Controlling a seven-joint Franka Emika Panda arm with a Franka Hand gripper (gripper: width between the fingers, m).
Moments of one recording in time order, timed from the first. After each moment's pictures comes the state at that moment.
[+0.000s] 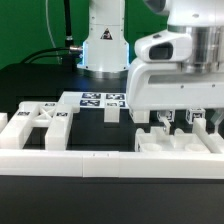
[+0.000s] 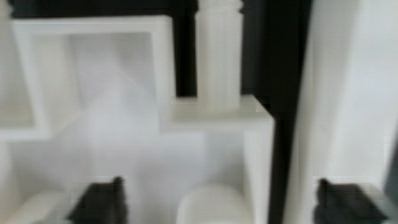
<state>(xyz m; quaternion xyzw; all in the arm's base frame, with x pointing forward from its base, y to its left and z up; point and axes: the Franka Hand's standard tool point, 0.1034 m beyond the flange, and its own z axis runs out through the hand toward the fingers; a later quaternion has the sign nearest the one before) 0.615 0.102 0.049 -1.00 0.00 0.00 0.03</state>
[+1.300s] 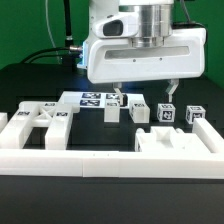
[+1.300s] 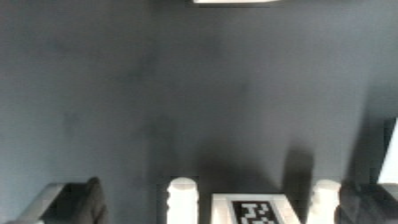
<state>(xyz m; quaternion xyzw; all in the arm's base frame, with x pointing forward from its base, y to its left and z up) 0.525 0.044 0.056 -1.00 -0.04 -0.01 0.03</state>
